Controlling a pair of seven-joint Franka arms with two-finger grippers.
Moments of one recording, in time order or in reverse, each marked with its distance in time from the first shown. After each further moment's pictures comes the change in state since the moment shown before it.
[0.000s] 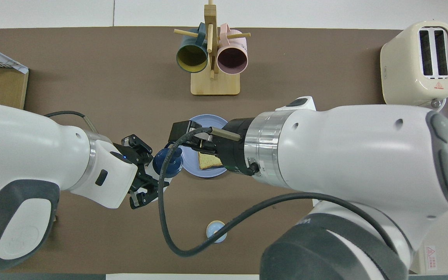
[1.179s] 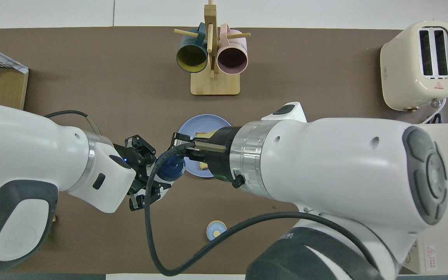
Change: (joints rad) left arm 0.000 -0.002 -0.002 0.003 -0.022 -0.002 0.064; right arm 0.002 0.000 0.024 0.000 -0.029 0.013 0.000
